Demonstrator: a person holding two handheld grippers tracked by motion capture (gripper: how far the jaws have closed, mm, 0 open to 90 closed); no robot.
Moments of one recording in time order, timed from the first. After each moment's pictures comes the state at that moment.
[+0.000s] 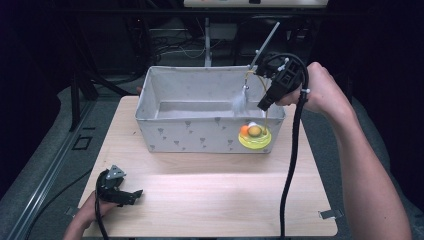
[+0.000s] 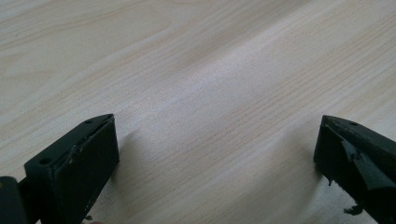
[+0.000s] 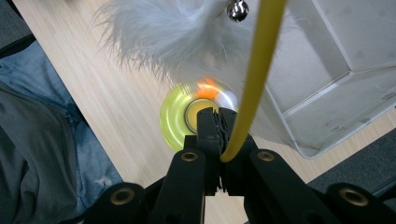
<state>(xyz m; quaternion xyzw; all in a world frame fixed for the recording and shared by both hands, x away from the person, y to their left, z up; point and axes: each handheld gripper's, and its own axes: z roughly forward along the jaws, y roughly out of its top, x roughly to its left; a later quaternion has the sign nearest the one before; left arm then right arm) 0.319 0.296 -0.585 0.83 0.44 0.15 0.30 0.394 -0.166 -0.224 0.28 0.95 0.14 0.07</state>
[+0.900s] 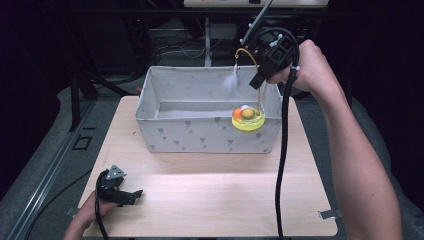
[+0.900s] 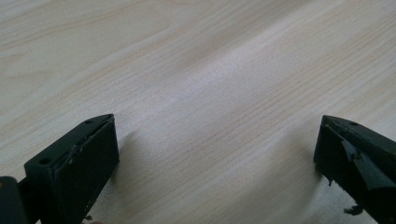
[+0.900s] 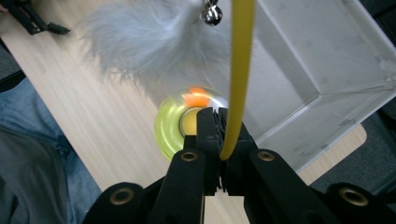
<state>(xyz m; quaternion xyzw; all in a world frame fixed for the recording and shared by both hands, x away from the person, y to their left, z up) 0.319 0.296 -0.585 0.83 0.44 0.15 0.30 0.420 -0.151 -0.194 0.30 0.94 0.16 0.10</state>
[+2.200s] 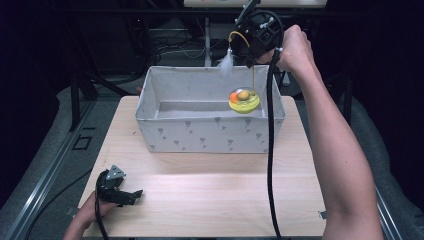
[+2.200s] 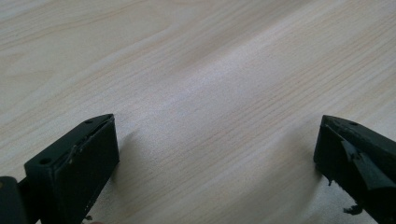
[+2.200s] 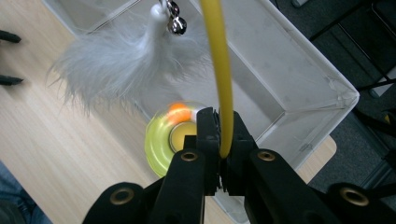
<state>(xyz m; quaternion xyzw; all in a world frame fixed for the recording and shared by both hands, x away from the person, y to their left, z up) 0.318 0.296 -0.585 0.83 0.44 0.16 0.30 0.484 -0.144 -0.195 0.35 0.91 0.19 0.14</state>
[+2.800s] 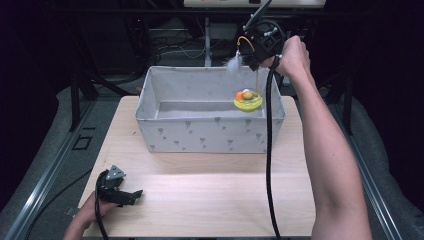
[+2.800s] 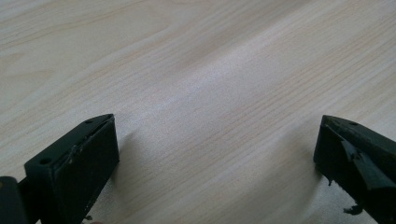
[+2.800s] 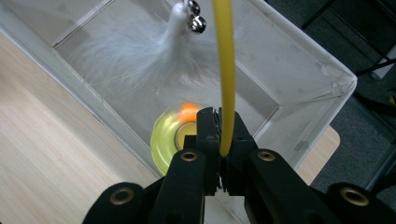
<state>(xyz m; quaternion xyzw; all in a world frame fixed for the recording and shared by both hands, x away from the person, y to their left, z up) 0.318 0.296 -0.585 0.83 0.44 0.16 0.30 0.515 -0.164 -0.229 0.40 0.89 0.19 0.14</state>
